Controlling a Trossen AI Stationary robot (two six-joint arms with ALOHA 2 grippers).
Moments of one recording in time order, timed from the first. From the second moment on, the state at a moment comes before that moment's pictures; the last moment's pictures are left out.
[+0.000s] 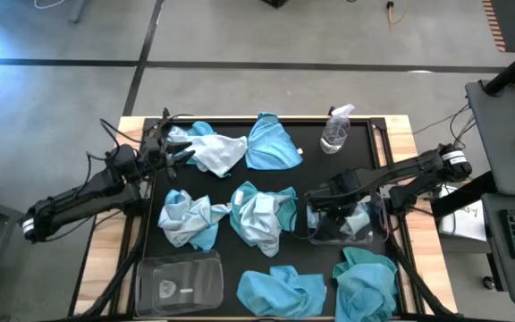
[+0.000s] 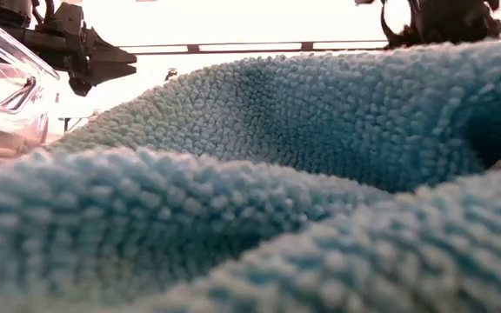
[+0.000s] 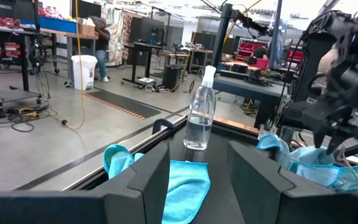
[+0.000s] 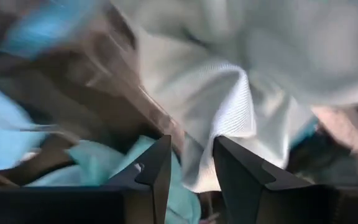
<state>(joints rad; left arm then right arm) 0.50 0.31 0.26 0.09 0.06 -0.15 0.17 1.50 1.20 -1.30 -0.17 0.85</state>
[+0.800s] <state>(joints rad) 0.50 0.31 0.26 0.09 0.06 -0.15 0.11 1.51 1.37 -1.02 0.37 0.53</state>
